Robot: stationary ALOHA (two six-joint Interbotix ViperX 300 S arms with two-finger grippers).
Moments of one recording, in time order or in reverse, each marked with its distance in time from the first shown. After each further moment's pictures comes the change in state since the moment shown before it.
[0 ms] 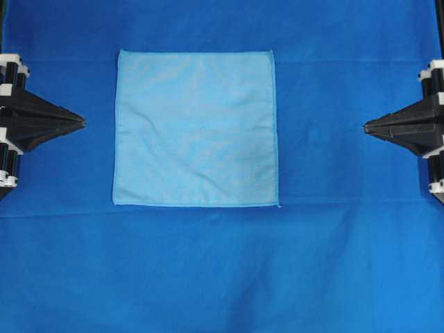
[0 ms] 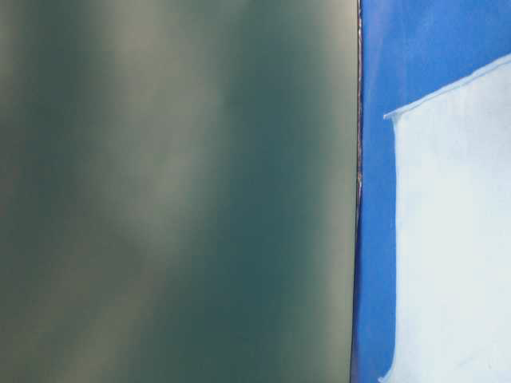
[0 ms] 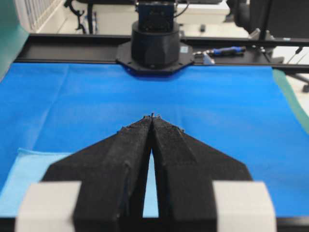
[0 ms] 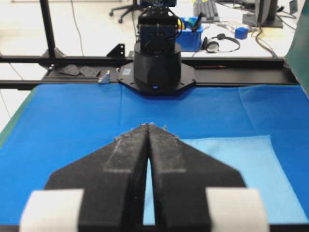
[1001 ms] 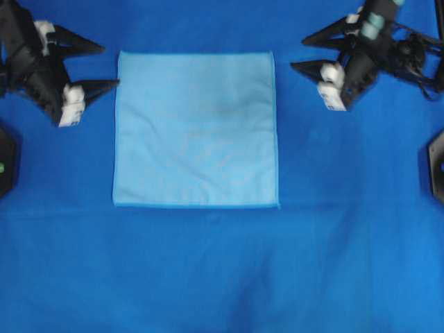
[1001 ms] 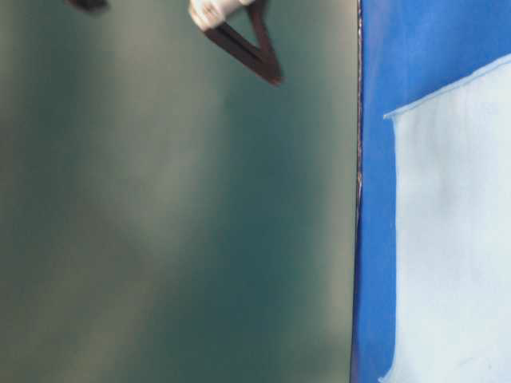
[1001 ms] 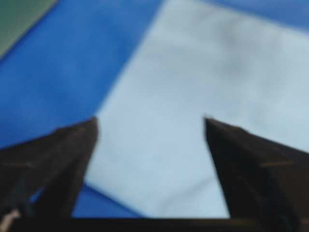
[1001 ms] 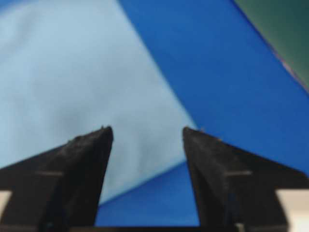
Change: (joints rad) left arm 0.479 0.443 0.002 -0.017 0.015 0.011; right arm -0.474 0.689 -0.275 -0.002 0.149 0.049
